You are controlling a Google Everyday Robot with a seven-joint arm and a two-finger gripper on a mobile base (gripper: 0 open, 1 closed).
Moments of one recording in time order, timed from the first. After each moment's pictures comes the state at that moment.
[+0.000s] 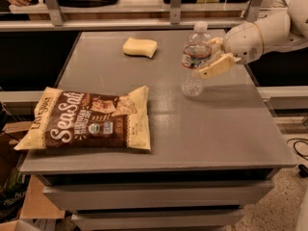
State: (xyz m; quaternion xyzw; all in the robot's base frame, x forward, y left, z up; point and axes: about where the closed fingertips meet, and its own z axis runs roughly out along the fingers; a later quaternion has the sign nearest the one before) arm 0.595 -0.125 0.916 -0.63 0.56 0.37 0.40
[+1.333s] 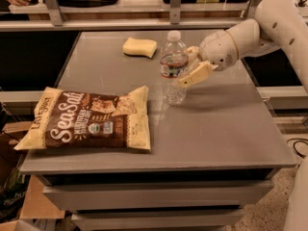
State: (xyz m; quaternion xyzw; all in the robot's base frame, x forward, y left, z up) arm 0.576 -0.068 0.895 -0.65 0.52 0.42 0.36
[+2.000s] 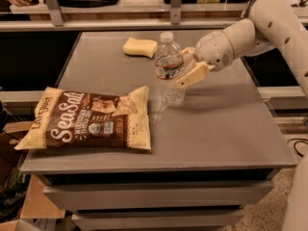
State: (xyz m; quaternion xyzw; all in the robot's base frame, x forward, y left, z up) arm 0.571 -0.060 0.895 -0.66 0.52 0.42 0.35
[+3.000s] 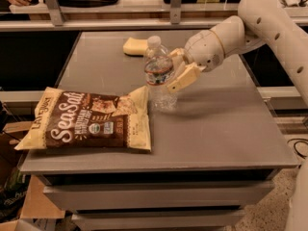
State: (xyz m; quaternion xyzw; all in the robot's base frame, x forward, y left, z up) arm 0.549 -0.032 0.905 -0.69 0.48 0.42 0.33
